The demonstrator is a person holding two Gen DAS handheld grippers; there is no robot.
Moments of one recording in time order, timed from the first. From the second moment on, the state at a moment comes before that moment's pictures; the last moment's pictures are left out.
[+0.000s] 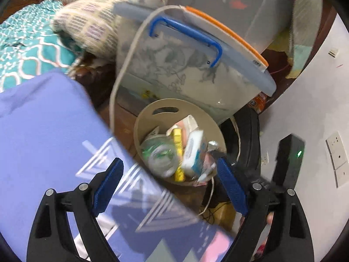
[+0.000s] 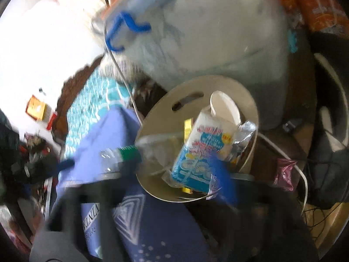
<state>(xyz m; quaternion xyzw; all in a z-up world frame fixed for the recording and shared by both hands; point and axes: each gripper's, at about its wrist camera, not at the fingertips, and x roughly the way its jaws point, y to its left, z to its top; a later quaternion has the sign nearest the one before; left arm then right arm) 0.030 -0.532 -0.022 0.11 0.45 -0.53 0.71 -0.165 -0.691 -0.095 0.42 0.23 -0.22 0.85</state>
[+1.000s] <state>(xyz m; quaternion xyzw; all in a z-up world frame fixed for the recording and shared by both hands) -0.002 -0.207 -0.034 0.11 0.35 -0.29 0.88 -0.156 -0.391 -0.032 0.30 0.24 -0.22 0.90</state>
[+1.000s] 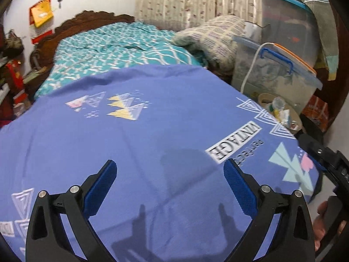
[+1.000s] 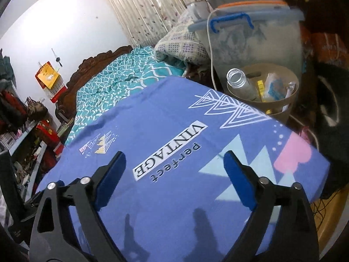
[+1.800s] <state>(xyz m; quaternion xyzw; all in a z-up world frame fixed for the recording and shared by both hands) -0.046 -0.178 -0.013 0.11 0.32 -0.24 0.91 -0.185 -0.364 -0.011 0.30 0.19 -0.26 0.90</state>
